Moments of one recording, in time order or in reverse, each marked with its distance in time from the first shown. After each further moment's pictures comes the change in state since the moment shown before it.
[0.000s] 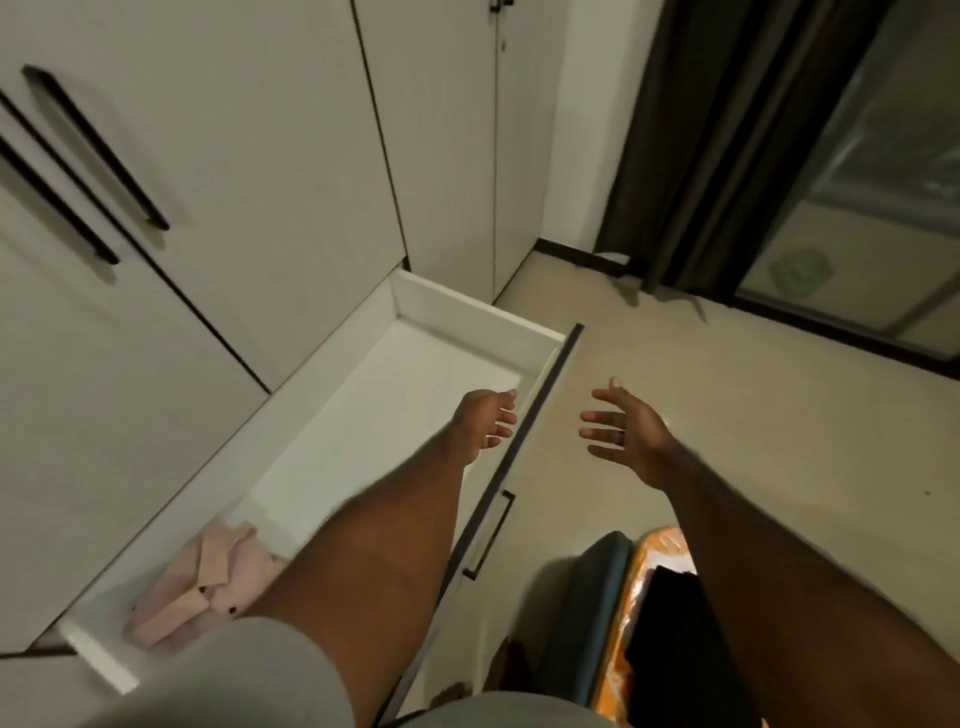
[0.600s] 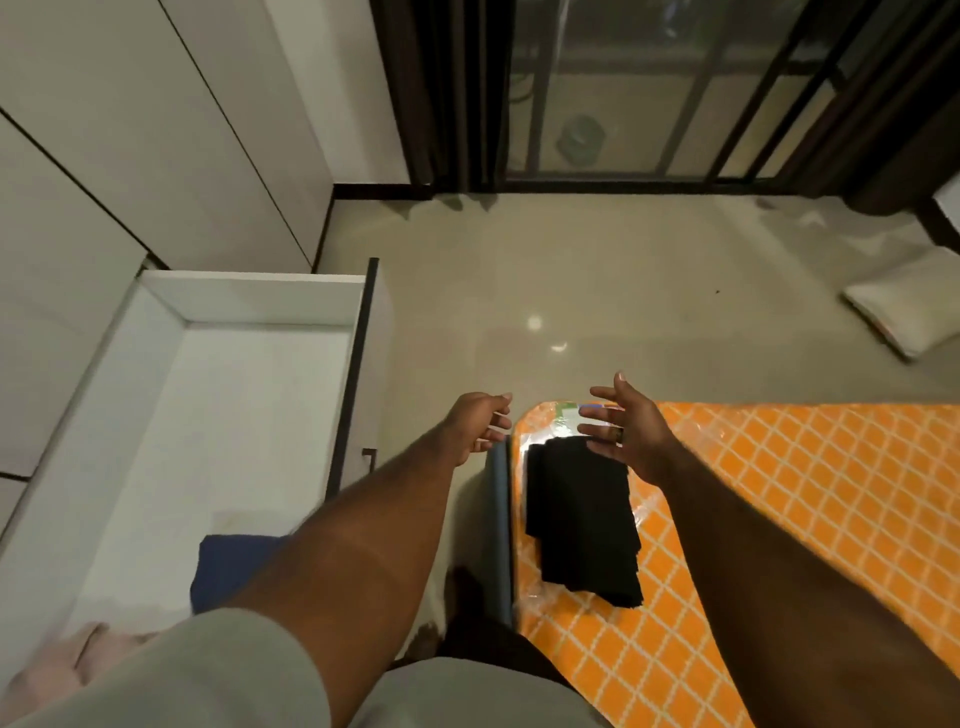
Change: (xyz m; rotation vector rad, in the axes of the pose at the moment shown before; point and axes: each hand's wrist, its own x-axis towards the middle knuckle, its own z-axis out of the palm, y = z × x) left_hand -0.013 -0.093 0.227 0.377 -0.360 -0.107; right_hand -0.148 0.151 -0.175 0.364 0.441 0.107
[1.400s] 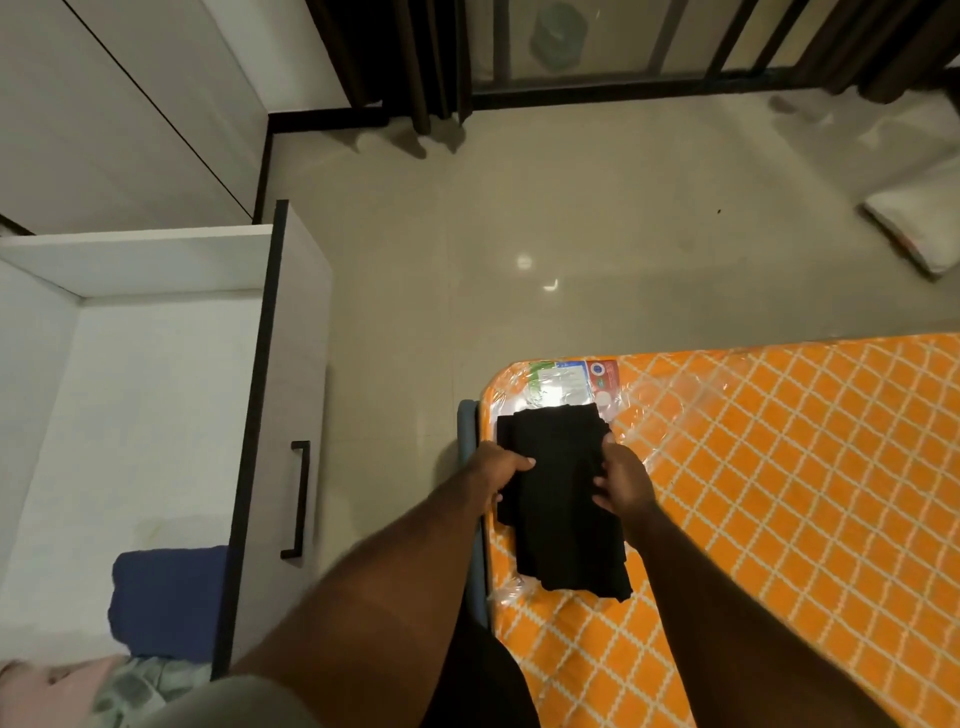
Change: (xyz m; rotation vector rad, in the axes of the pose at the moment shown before) left_hand 0.101 -0.115 0.114 0.104 0.009 -0.304; right_hand 0.065 0.134 -0.049 -0.021 0.299 0.173
